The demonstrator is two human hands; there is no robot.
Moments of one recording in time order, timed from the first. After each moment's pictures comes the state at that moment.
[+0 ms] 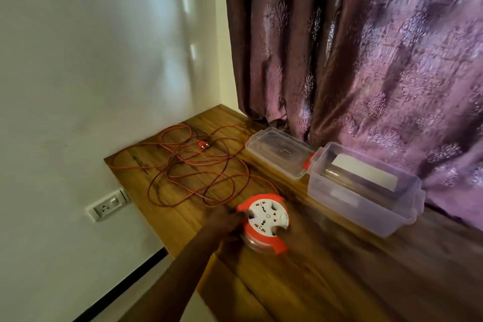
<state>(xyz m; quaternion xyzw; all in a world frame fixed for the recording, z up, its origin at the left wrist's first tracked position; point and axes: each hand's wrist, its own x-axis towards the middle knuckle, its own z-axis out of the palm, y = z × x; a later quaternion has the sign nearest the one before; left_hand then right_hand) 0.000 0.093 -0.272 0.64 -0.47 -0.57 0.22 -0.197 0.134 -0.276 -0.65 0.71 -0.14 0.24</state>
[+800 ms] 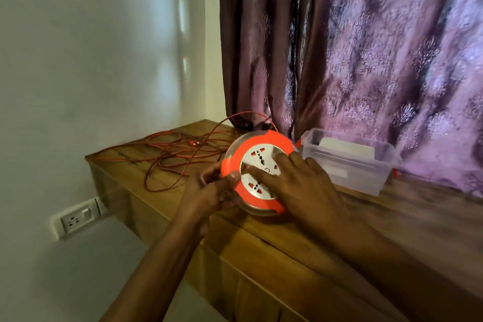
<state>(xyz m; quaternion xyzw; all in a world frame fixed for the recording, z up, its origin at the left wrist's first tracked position) 0.063 0.169 -0.285 0.37 -0.51 -0.57 0.53 -0.122 0.229 -0.248 -0.77 0.56 -0.05 -0.30</state>
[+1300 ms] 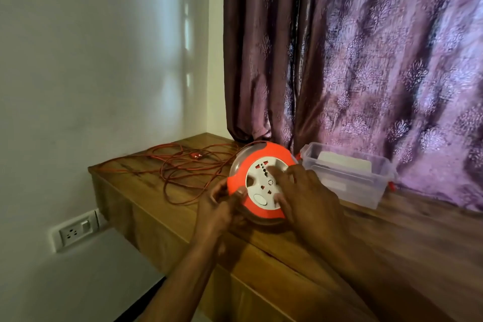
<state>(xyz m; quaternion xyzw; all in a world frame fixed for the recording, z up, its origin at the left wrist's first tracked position) 0.044 0.173 -0.304 0.35 -0.45 -0.58 0.58 -0.121 0.234 -0.261 -0.72 0.64 -0.21 -0.20</state>
